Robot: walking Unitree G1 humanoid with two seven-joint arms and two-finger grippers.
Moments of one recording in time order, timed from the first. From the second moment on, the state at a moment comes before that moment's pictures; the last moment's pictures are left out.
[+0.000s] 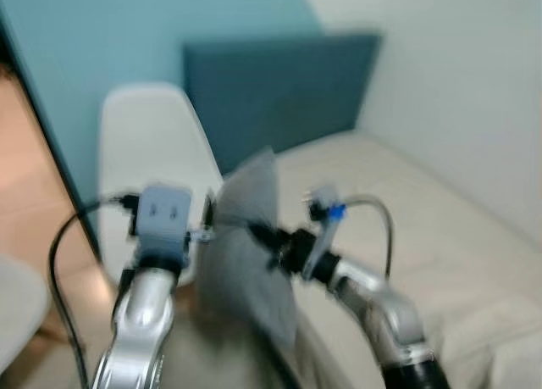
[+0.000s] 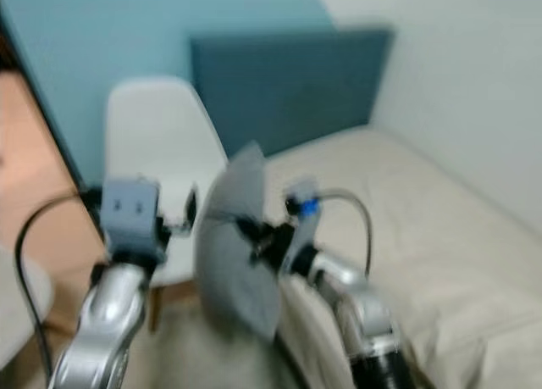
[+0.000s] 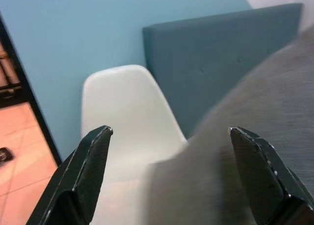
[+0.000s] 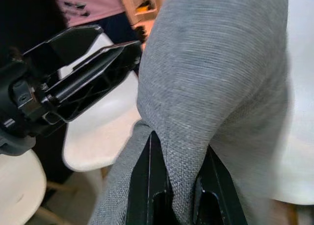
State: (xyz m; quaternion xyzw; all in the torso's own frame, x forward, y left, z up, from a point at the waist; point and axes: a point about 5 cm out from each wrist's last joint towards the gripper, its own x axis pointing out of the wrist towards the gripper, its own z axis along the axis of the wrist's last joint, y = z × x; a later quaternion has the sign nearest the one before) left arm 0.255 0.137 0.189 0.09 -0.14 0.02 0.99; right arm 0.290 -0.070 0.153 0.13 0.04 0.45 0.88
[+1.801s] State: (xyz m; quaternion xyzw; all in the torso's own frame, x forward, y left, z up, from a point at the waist) left arm 0.260 0.145 0.181 0.12 -0.12 -0.01 0.99; right arm 0.298 -0.080 0.141 0.14 0.05 0.41 0.90
